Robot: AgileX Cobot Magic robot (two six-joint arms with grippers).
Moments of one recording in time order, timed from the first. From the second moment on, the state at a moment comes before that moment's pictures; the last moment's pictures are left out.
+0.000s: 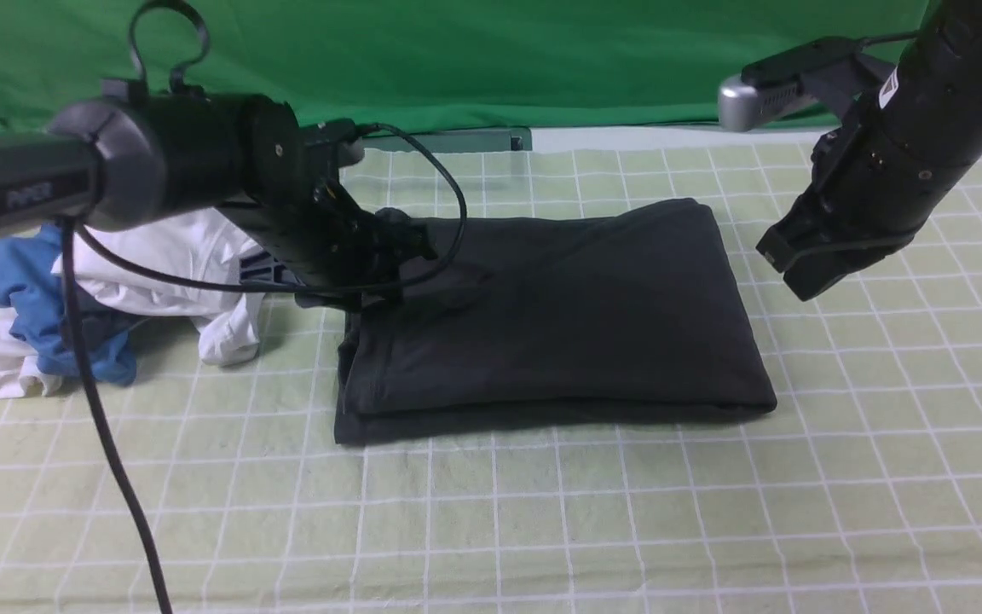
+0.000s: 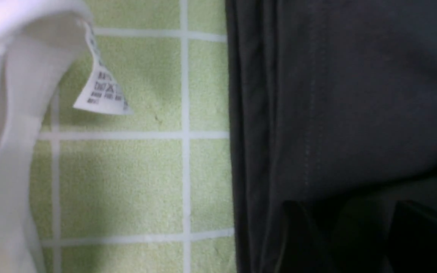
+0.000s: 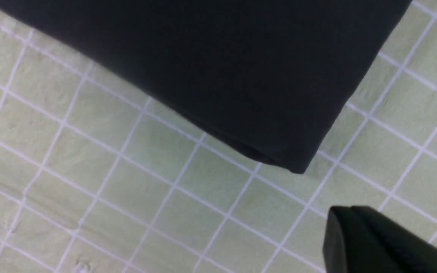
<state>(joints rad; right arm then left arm) 0.34 1.74 -1.51 0.20 1.15 -0.27 -0.24 1.99 -1.37 -0.16 0.59 -0.23</state>
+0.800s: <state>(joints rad) 0.34 1.74 -1.51 0.20 1.13 -0.27 -0.24 1.91 -1.37 -0.05 0.67 -0.18</state>
